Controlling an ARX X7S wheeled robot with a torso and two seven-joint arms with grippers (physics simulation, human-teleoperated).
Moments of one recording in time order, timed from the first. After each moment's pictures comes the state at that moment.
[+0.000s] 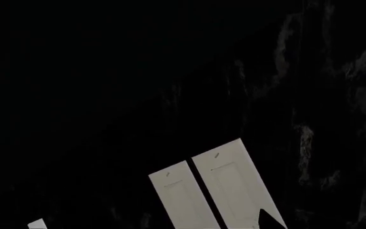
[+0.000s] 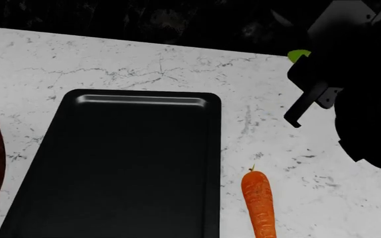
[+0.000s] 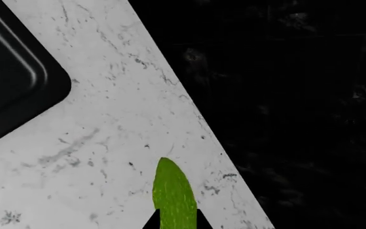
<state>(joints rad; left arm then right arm) -1.63 -0.21 0.62 -0.44 -0.13 -0.79 -0.27 1.60 0.59 -1.01 0.14 0.12 1.26 -0.72</state>
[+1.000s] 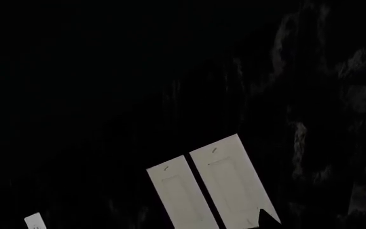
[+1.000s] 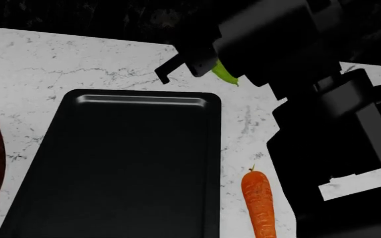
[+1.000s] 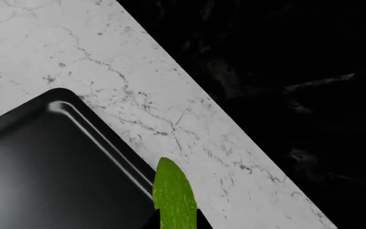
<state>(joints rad) -1.58 -0.23 0.60 -0.32 -0.16 -0.86 -0.29 1.69 0.13 -0.72 0.57 0.21 1.32 -0.66</state>
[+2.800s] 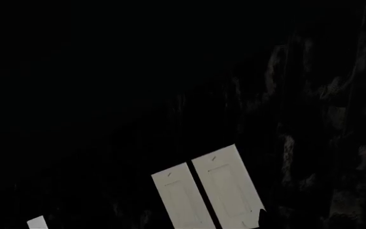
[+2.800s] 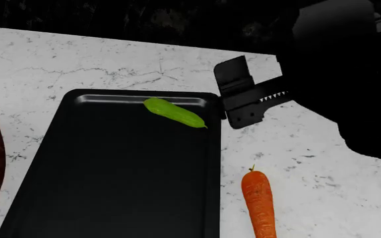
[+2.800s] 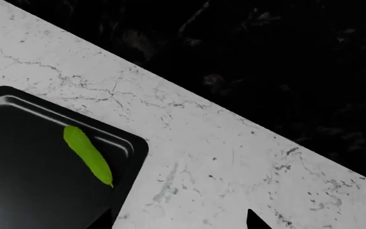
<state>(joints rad) -1.53 -0.30 0.55 0.03 -0.24 -1.07 -0.34 1.66 0.66 -0.71 0.12 1.97 1.41 1.01</state>
